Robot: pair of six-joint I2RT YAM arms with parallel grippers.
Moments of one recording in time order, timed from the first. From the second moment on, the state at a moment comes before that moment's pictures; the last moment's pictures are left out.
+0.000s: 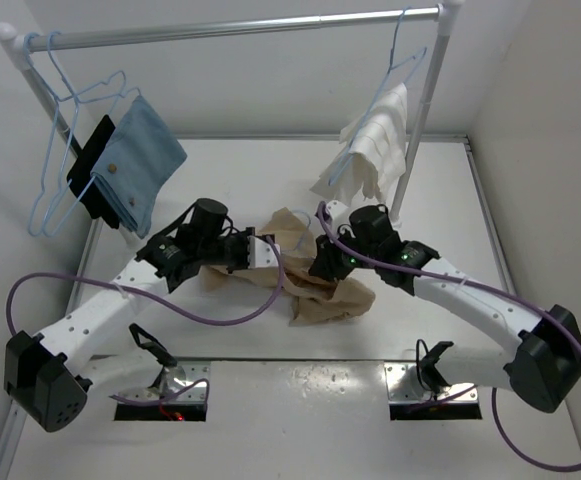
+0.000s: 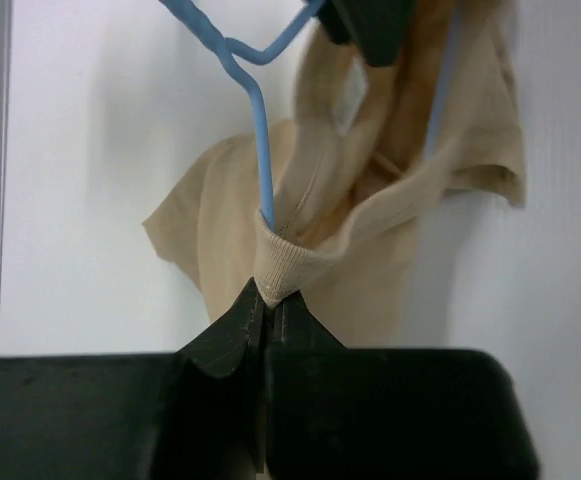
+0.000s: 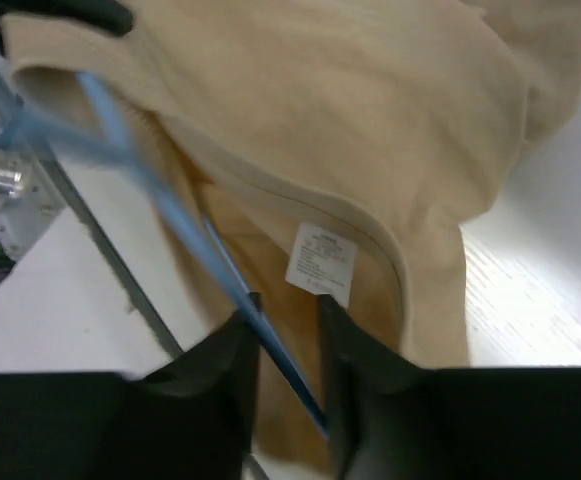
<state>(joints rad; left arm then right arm) -0.60 1.09 0.91 -0.48 0.50 0.91 0.67 1.20 0.80 -0.26 -0.31 0.14</state>
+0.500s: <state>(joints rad) -0.41 1.17 0.96 -0.40 0.75 0.86 0.70 0.99 0.78 -0.19 -0.26 0.15</state>
